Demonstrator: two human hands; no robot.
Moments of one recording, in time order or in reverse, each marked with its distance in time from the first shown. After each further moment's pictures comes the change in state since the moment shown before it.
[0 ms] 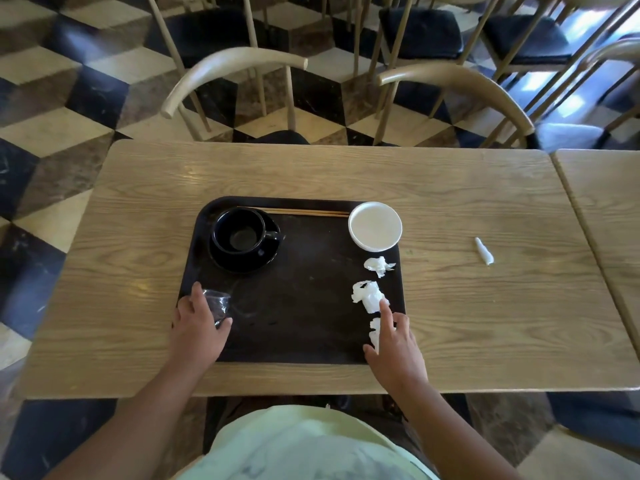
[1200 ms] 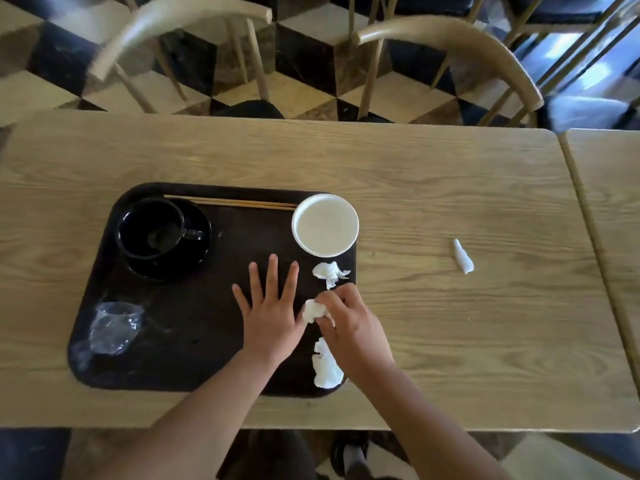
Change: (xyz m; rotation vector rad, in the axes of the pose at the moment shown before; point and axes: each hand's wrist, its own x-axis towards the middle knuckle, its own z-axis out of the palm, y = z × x) left_hand -0.004 0.211 0.120 0.231 -0.061 0.356; right_hand 0.085 0.029 -0.034 0.106 0.155 -0.467
